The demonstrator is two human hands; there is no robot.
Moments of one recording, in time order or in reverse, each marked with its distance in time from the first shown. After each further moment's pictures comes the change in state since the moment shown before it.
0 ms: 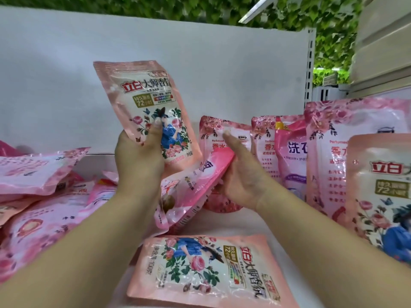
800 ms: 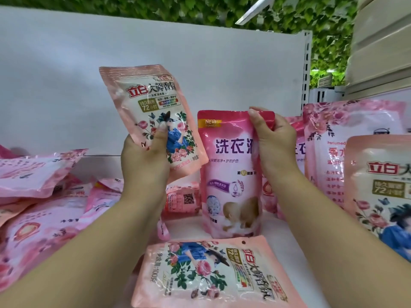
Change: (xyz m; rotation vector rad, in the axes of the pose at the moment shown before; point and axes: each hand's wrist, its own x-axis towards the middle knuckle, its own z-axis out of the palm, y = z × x) left_hand -0.005 -0.004 0.004 -0.044 -0.027 -0.042; right_hand 0.007 -0.041 -0.022 -0.275 0.413 -0.788
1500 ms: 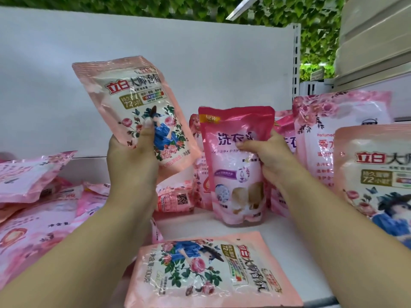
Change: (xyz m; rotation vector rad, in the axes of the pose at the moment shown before) left_hand -0.006 0.006 0.001 -0.027 -0.006 0.003; right_hand -0.001 0.012 -0.024 -0.102 -0.080 0.365
